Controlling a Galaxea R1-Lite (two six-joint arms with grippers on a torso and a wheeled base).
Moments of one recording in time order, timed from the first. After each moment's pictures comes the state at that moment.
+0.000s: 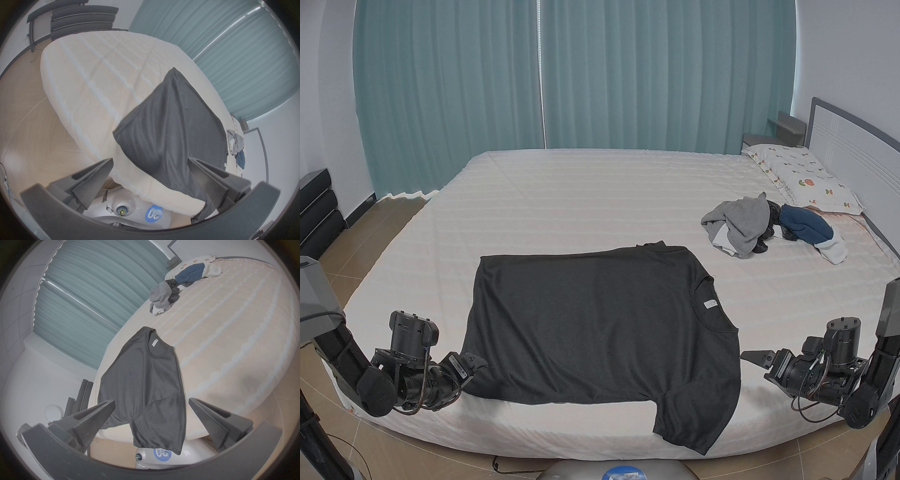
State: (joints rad) left arm -0.17 1.91 -0.34 -0.70 0.01 -0.94; right arm 0.19 2.00 -0.06 -1.39 0.19 0.79
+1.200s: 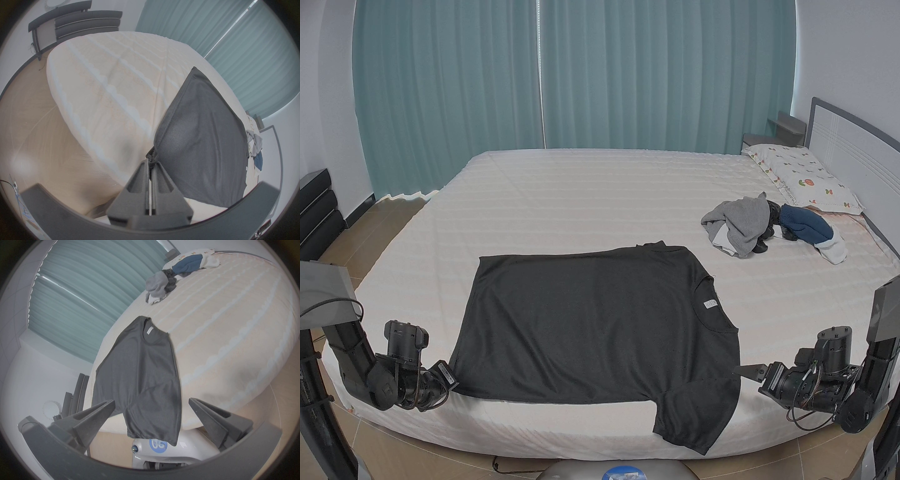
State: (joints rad) left arm -0.02 2.06 -0.33 -0.78 0.01 -0.76; right arm 0.24 2.06 -0.04 -1.39 0.20 0.79
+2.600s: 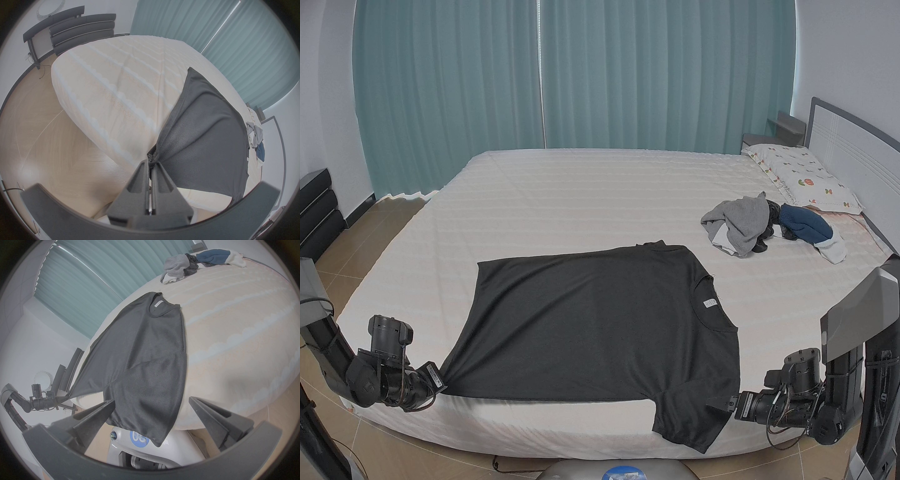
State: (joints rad) left arm 0.00 1.92 -0.32 -0.62 0.00 -0.68; right arm 0.31 2.34 -0.07 -1.55 0.20 0.60
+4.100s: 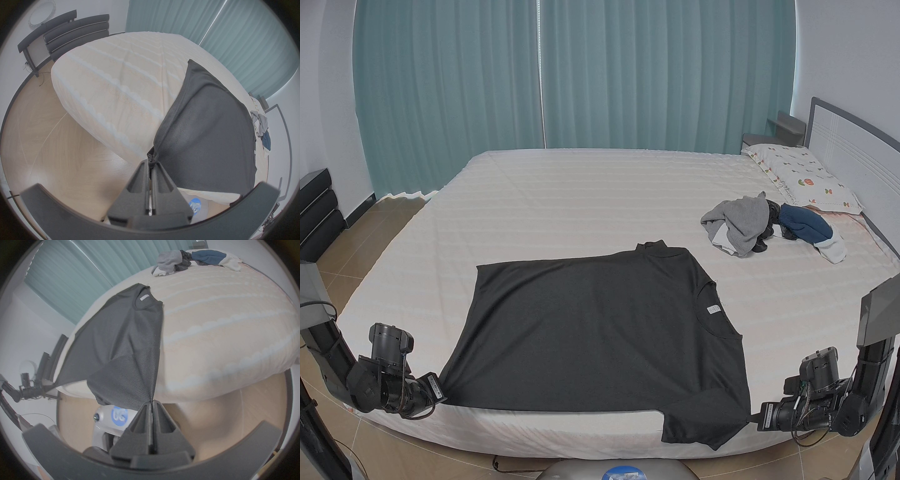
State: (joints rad) left arm 0.01 1.94 -0.28 -0.63 0.01 -0.59; right arm 0.23 2.11 -0.02 -1.13 0.14 0.41
